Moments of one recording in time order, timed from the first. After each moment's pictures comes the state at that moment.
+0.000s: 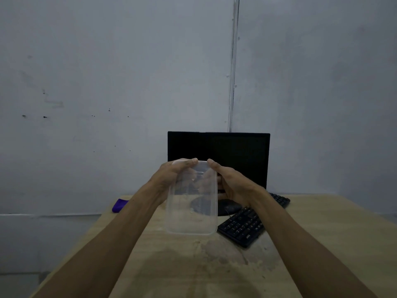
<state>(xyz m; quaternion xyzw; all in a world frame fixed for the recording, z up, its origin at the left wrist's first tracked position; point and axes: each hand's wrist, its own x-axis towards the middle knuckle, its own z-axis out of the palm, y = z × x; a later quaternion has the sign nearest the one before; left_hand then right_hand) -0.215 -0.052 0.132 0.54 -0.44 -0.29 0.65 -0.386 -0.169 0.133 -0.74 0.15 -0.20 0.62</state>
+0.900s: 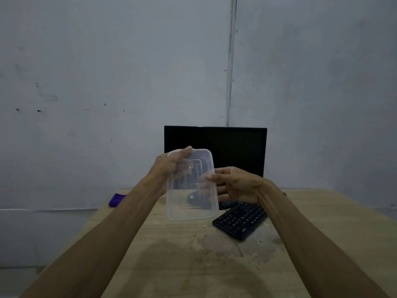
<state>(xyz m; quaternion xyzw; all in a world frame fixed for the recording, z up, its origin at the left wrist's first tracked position) -0.216 -0.065 0.133 0.54 -0.36 -0.26 0.72 -0.414 -0.181 0.133 -0.72 0.12 -0.08 0.68</state>
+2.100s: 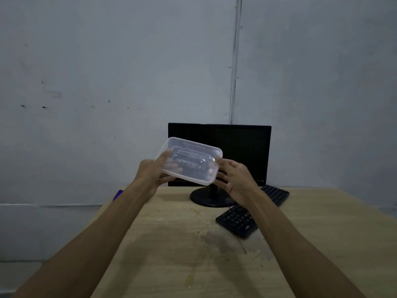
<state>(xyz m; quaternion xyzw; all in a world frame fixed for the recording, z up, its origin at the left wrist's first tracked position) -0.187 -0.035 0.114 0.53 -0.26 -0.26 0.76 -0.387 -0.158 0.113 -0.57 0.16 -0.36 0.72</state>
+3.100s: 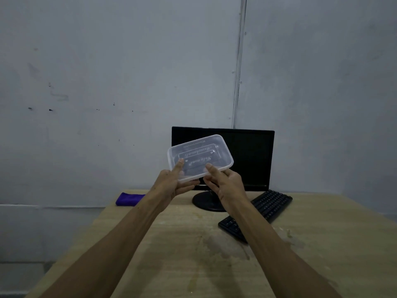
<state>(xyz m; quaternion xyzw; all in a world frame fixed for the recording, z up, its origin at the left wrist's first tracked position) -0.219 -0.041 0.101 0.52 -0.32 -0.32 0.72 -0.360 -0.142 0.096 -0.54 0.12 -0.43 0.72</state>
